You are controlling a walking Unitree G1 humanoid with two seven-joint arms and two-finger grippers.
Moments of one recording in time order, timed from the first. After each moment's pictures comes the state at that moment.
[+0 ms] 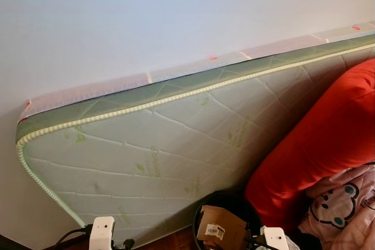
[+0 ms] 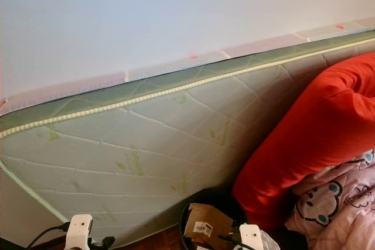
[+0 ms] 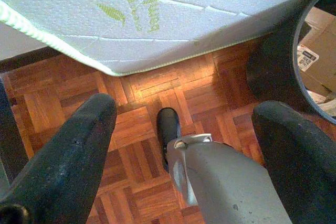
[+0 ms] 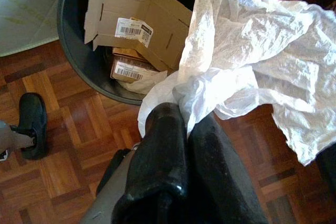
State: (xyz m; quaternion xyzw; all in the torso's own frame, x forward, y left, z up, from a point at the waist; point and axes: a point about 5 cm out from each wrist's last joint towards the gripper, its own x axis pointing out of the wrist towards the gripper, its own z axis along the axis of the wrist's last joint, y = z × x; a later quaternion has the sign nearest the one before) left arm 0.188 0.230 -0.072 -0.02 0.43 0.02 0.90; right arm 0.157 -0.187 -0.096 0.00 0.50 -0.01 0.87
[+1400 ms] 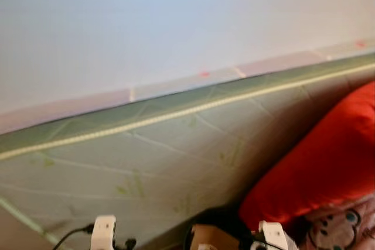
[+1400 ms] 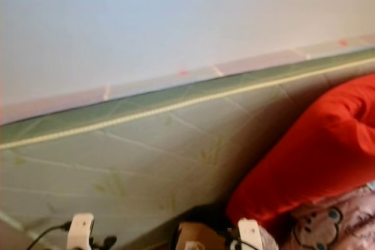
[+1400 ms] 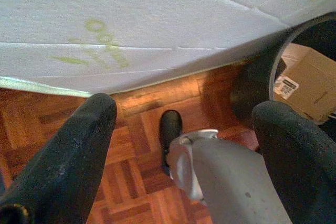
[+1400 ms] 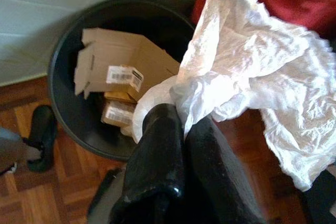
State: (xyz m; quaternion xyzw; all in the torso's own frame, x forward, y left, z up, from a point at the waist) left arm 0.186 0.231 -0.073 -0.02 0.43 0.02 0.90; right arm 0.164 -0.183 -0.093 0.00 0.48 0.01 0.88
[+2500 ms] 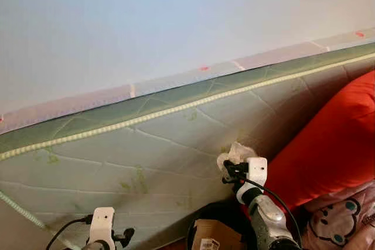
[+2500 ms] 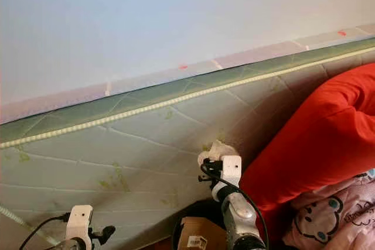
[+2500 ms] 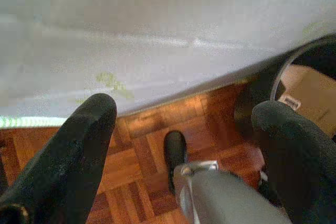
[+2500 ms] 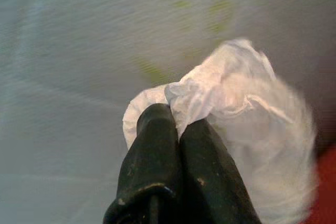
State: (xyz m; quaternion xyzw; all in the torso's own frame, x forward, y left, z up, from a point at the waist) left arm 0.212 0.231 -0.058 -0.01 0.39 0.02 0.92; right arm 0.285 -0.137 0.004 0.11 0.13 0.09 0.98
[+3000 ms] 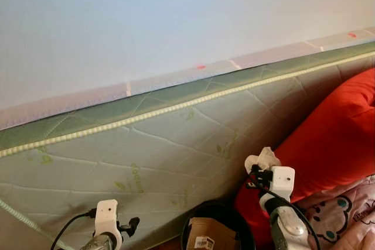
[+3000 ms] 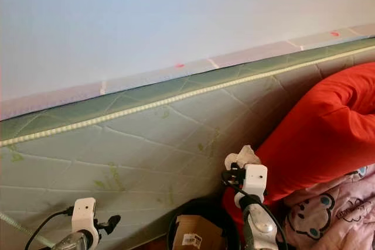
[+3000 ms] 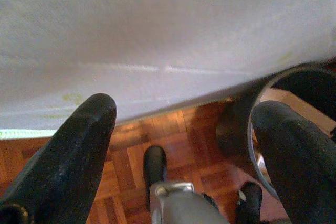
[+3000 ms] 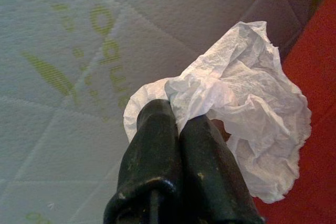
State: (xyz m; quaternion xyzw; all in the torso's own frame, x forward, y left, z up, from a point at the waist) left arm 0.223 0.220 -0.054 -0.05 0.36 0.04 0.93; right arm 0.267 -0.178 0.000 0.07 0.10 0.02 0.99
